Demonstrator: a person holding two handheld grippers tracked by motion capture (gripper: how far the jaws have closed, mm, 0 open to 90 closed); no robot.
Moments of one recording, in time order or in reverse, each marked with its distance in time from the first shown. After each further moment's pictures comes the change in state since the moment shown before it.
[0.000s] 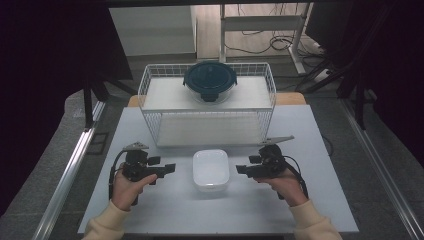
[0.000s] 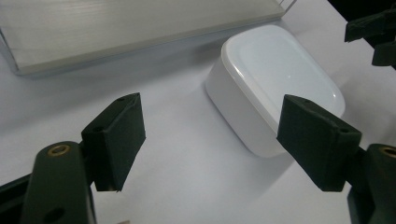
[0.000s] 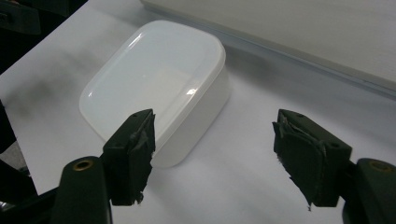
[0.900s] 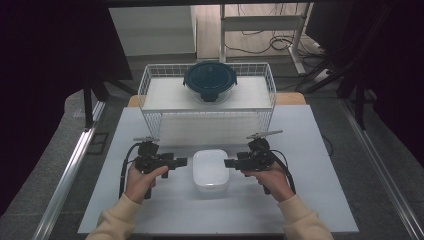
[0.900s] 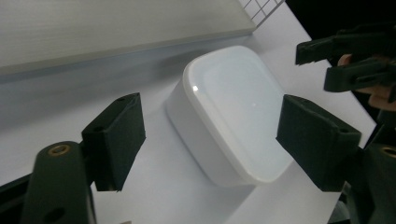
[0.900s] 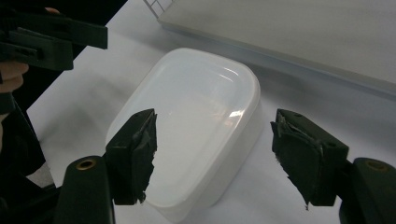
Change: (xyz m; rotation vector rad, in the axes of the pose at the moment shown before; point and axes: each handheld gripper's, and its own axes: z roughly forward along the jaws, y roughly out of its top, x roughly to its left) left arm -0.009 0.022 0.028 0.009 -0.129 -0.105; right arm 0.010 0.022 0.025 -0.004 0.073 0.101
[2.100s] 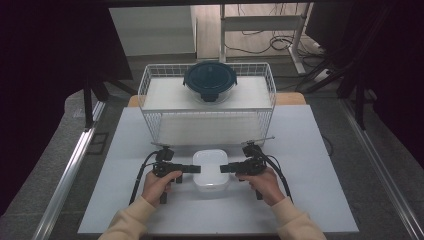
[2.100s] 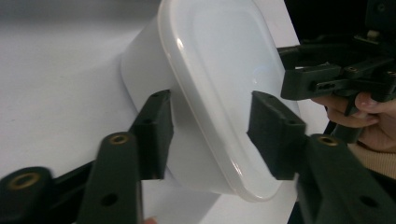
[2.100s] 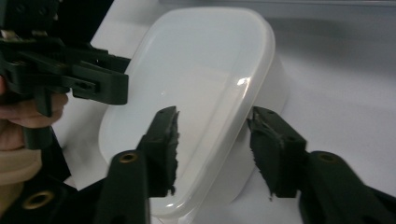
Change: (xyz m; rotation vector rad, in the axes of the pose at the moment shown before) left arm 0.010 -0.019 0.054 0.119 -0.153 -0.210; right arm -0.013 -0.018 0.032 0.075 0.083 0.176
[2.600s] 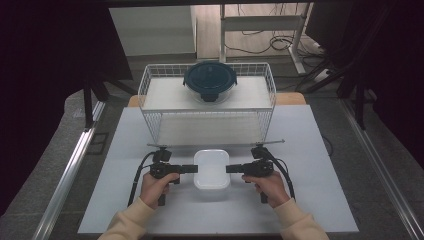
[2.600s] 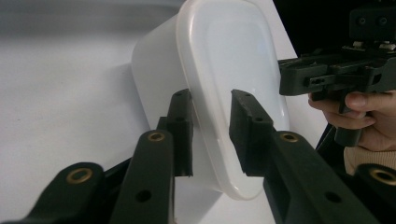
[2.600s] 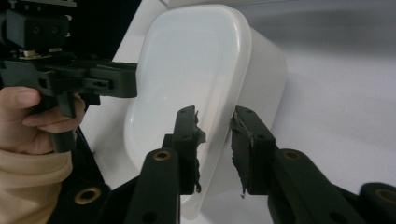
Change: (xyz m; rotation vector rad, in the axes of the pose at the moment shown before) left arm -0.012 -0.005 -0.013 -0.043 0.010 0.060; right arm -0.006 -0.010 -0.018 -0.040 0.082 0.082
